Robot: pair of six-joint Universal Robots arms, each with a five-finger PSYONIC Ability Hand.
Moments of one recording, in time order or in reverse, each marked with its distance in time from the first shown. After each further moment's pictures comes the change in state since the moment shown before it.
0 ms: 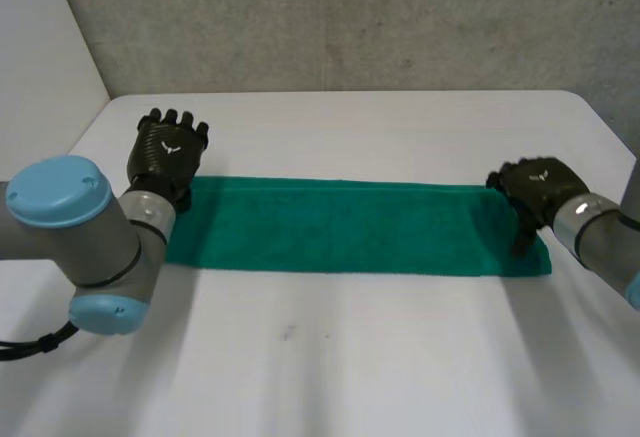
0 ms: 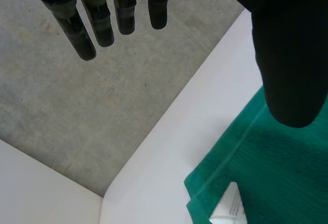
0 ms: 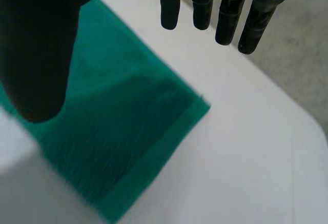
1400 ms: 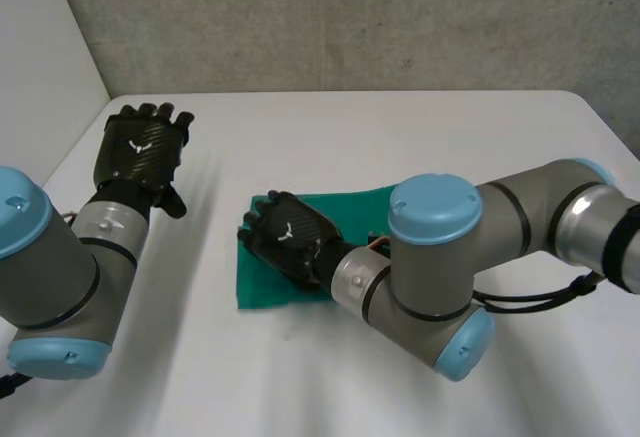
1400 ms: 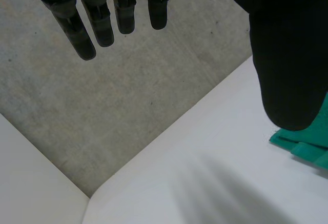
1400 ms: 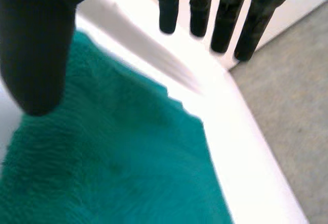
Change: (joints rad) left arm -0.003 0.269 -0.215 -0.025 -0.006 -0.217; right arm 0.594 0.265 -0.271 -0.166 -0.203 -0.193; left_hand 0.000 -0.006 0.000 -0.004 0.000; right_hand 0.043 0.069 0.083 0.067 0.065
